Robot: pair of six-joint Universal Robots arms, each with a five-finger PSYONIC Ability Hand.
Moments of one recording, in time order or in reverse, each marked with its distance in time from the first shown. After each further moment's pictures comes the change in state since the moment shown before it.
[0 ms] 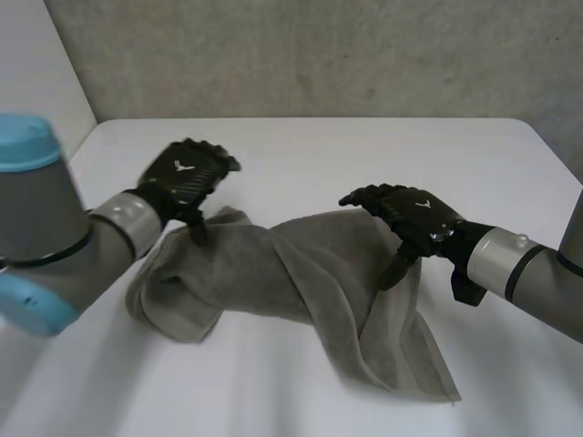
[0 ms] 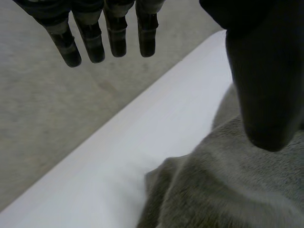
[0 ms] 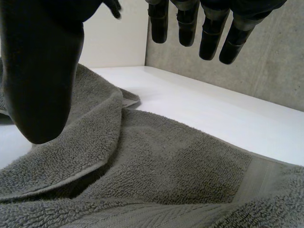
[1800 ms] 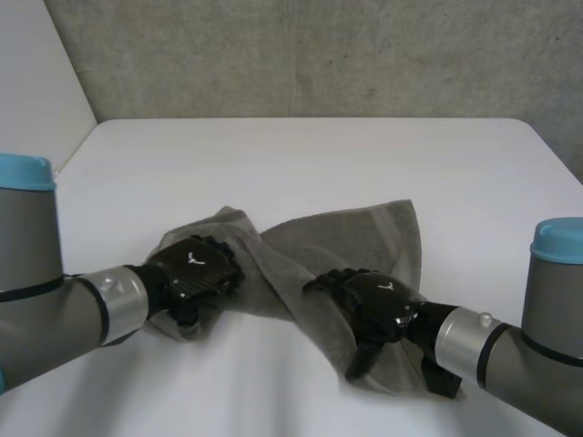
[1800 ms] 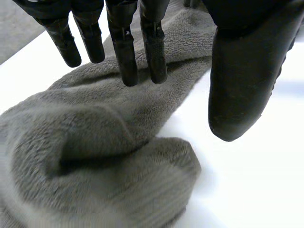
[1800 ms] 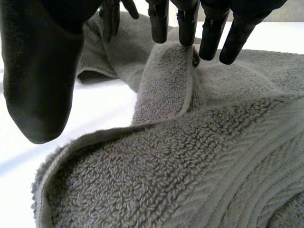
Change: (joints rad) left arm 0.035 0.110 -0.202 -0.365 0.142 0.255; right arm 0.147 -0.028 0.222 0.045 0.077 0.038; left_hand 0.297 0.334 0.000 0.000 0.320; right_hand 0.000 0.000 0.000 0.000 0.000
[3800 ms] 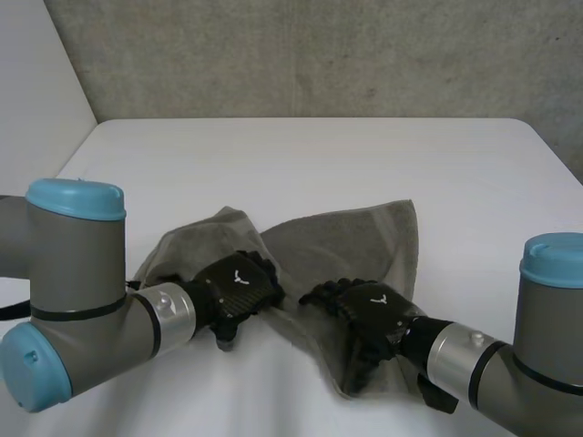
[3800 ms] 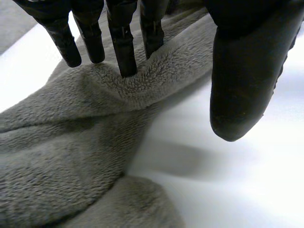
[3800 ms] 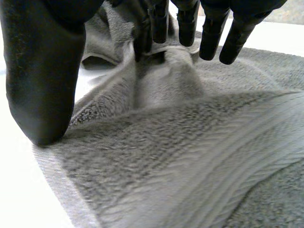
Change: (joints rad) left arm -0.140 -0.158 0.070 0.102 -0.002 0.045; right arm 0.060 -0.041 0.047 -0.014 0.081 -0.037; left_hand -0.019 -0.031 0.000 0.000 -0.015; right_hand 0.000 0.000 0.000 0.000 0.000
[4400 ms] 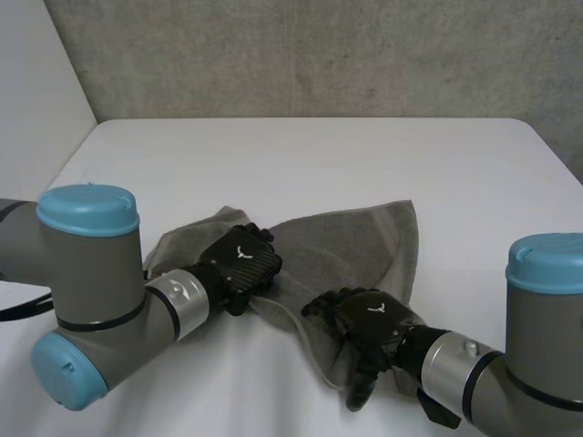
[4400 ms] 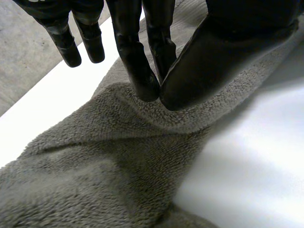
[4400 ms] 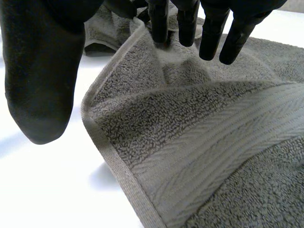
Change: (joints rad) left arm -0.049 -0.016 0.006 0.193 -0.104 -0.135; right arm 0.084 -0.033 -0.026 0.089 0.139 -0.004; left_hand 0.704 0.754 0.000 0.000 0.760; right_hand -0.003 0.000 0.000 0.000 0.000
